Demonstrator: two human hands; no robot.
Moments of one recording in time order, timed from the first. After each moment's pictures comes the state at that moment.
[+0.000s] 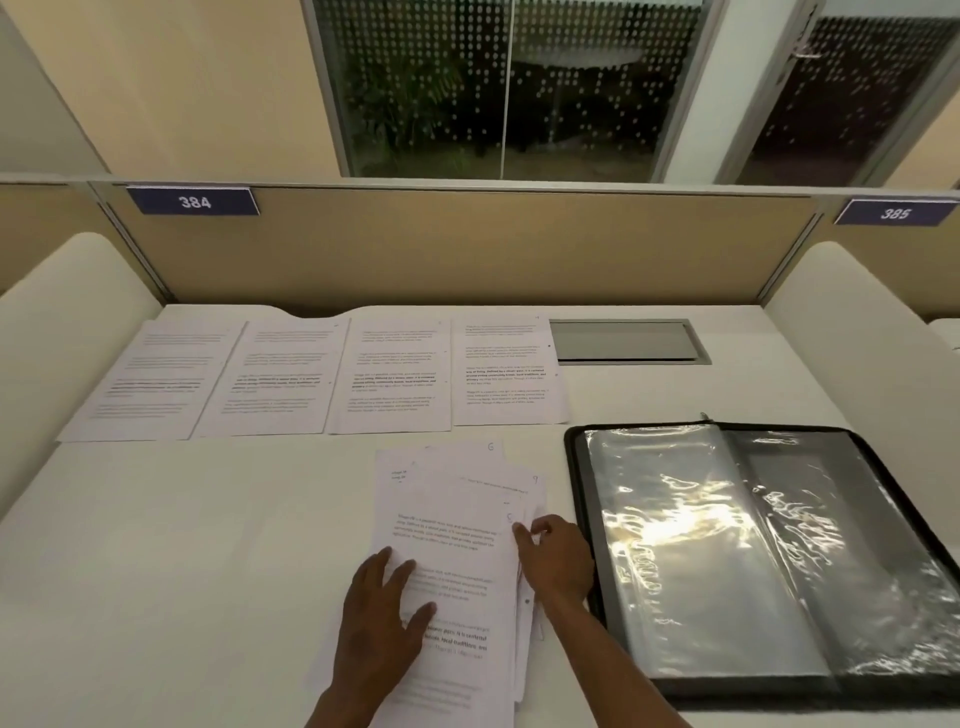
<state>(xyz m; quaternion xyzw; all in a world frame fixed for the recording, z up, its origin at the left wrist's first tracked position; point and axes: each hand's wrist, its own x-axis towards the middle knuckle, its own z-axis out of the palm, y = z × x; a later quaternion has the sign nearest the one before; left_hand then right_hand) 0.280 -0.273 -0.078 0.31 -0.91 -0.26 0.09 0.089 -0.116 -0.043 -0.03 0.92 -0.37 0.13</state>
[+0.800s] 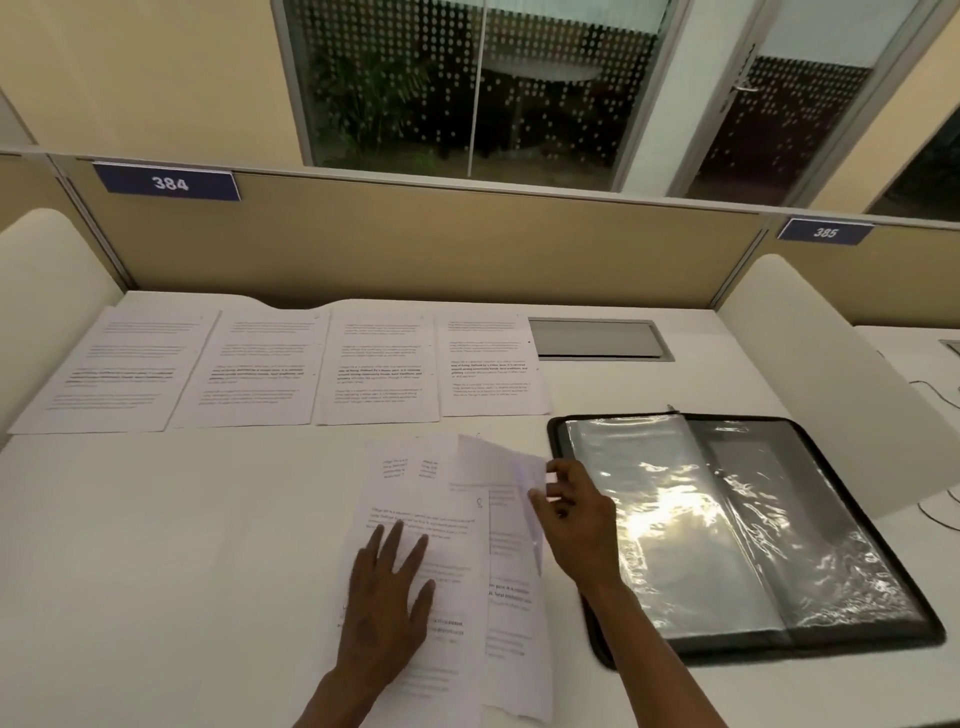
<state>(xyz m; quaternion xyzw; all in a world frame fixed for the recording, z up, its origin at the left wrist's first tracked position) 0.284 -0.271 -0.065 0.19 -0.94 -0.25 0.12 0.109 -0.089 0.053 -0.18 0.83 -0.53 0.02</state>
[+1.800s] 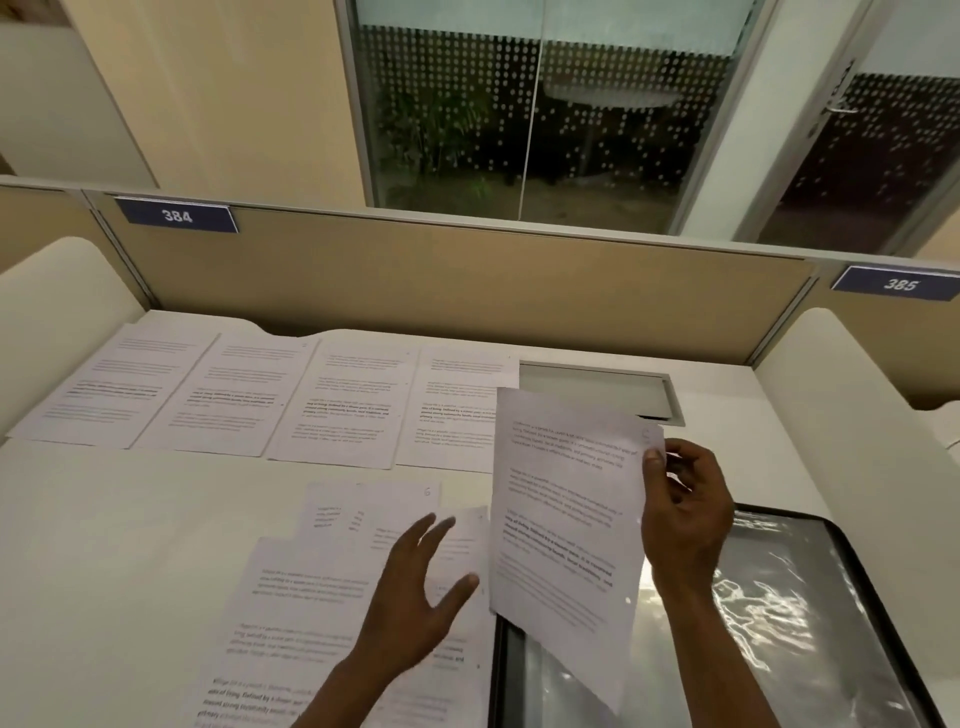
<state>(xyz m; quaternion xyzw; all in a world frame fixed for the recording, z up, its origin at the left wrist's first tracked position) 0.127 -0.179 0.011 0.26 -0.86 -0.42 0.14 -0.081 0.002 0.119 -0.13 0.74 -0.65 -0.10</state>
